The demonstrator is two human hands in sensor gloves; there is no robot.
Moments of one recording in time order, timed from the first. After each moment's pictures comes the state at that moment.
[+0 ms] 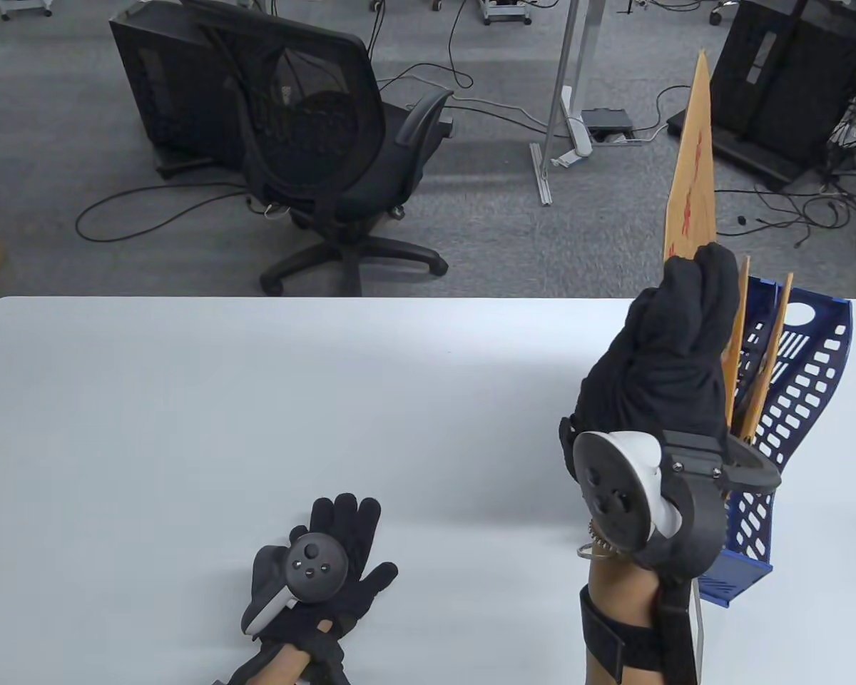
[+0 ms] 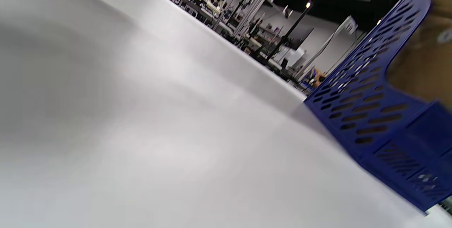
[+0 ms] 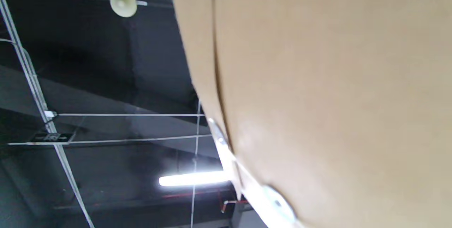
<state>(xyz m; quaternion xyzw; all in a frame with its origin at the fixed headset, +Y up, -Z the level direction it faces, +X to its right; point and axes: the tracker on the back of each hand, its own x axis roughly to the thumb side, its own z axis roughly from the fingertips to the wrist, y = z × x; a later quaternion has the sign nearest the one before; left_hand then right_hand) -0.164 -0.751 -0.260 -0.11 -0.15 0.29 0.94 0.115 -0.394 -0.222 -0.09 -0.64 0.76 0.07</state>
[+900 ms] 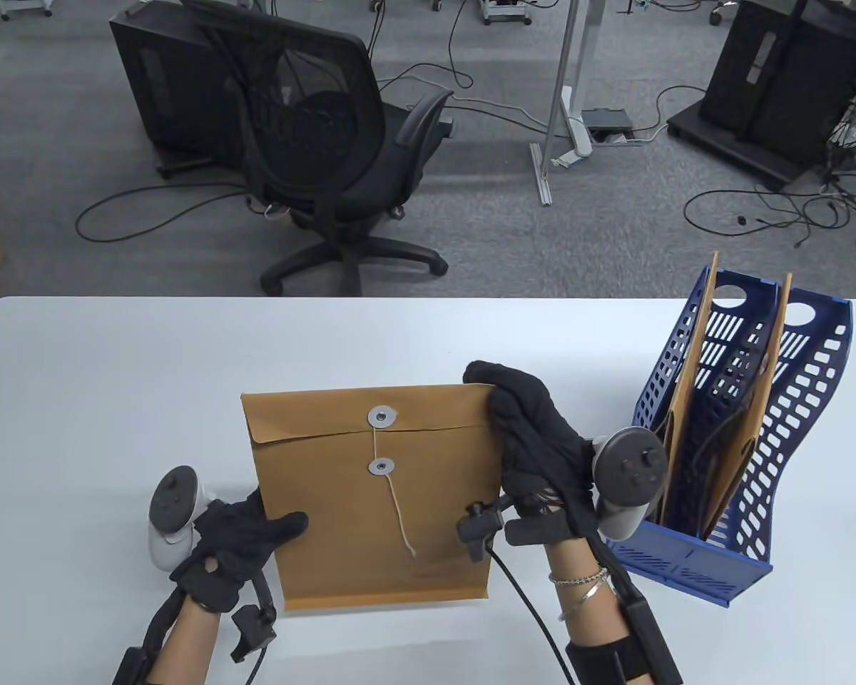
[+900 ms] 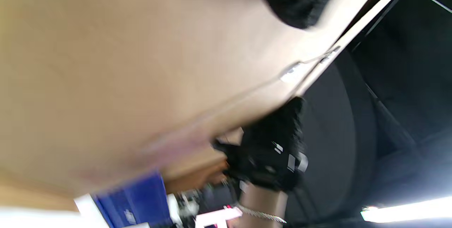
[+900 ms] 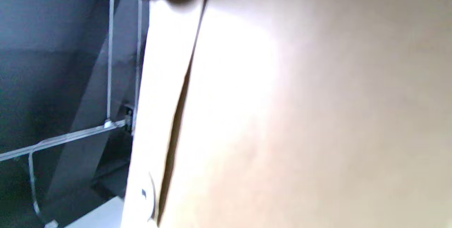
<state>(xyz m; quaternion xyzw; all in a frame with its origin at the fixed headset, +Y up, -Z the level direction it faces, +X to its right) -0.238 -0.699 -0.302 -0.17 -0.34 0.68 0.63 0.108 -0.575 -0.314 0.15 -0.18 0.72 0.65</state>
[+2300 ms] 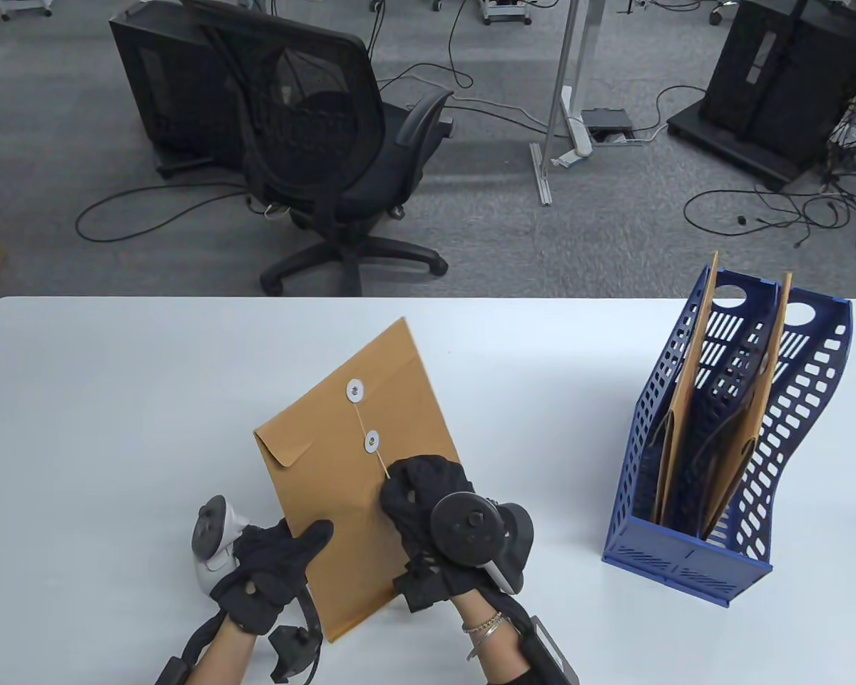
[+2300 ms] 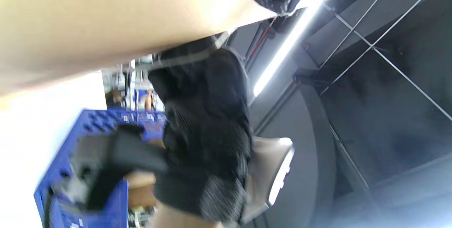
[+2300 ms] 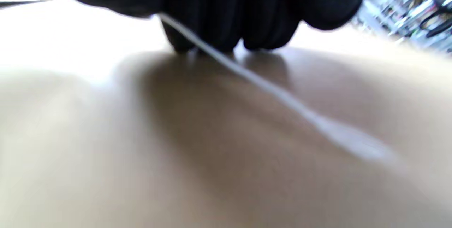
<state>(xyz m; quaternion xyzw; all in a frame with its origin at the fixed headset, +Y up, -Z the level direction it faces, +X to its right) -0.213 -0.731 -0.289 -0.08 -0.29 0.74 0.60 0.024 -0.648 -0.289 0.15 -0.18 0.89 0.38</state>
